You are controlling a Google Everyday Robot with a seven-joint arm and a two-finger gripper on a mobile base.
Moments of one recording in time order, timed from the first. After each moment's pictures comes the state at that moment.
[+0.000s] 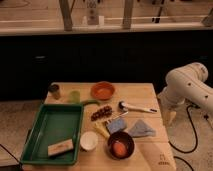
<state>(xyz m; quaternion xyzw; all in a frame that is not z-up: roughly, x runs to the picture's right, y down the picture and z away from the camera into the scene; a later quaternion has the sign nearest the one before) 0.292 0.111 0.681 -0.28 0.02 0.03 0.96</state>
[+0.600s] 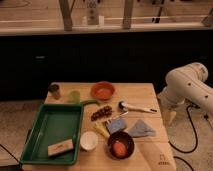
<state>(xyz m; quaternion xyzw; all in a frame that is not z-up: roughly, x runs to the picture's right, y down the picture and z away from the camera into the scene) 0.291 0.112 0.687 -0.28 0.02 0.03 0.96</state>
